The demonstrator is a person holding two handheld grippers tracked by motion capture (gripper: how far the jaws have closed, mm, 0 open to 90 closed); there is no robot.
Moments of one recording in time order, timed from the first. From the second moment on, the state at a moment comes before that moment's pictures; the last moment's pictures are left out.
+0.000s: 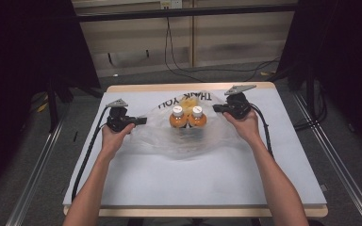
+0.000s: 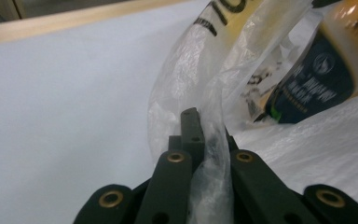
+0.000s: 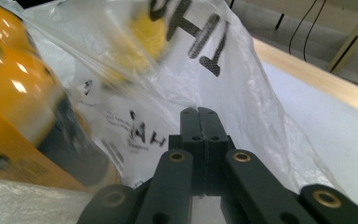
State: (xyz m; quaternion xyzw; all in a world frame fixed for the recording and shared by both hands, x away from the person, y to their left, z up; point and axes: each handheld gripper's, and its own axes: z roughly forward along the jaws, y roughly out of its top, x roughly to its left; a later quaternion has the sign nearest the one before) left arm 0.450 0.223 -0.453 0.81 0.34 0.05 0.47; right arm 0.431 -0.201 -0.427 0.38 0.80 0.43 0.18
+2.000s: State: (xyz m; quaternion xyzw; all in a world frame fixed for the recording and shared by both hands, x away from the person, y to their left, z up) left arm 0.417 0.153 -0.423 0.88 0.21 0.10 0.41; right arm 0.390 -0.188 -0.409 0.29 0.86 0.41 0.14
